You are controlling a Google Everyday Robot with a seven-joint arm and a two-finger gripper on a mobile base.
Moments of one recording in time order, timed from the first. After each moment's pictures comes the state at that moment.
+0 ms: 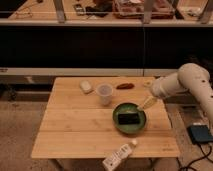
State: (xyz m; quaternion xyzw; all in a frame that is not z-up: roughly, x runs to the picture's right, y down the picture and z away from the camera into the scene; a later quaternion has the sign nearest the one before) arm 0.193 0.035 0.716 0.26 -0.23 -0.91 0.23
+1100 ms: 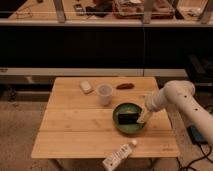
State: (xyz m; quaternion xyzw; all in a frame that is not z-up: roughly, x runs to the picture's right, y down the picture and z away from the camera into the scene) arm 0.196 0.117 0.787 0.18 -0.23 -0.95 0.14
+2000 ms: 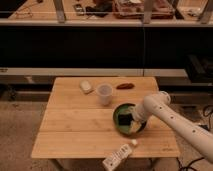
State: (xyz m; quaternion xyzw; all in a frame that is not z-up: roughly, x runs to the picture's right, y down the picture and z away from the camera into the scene) arm 0.154 0.184 0.846 0.14 -0.27 -0.95 0.08
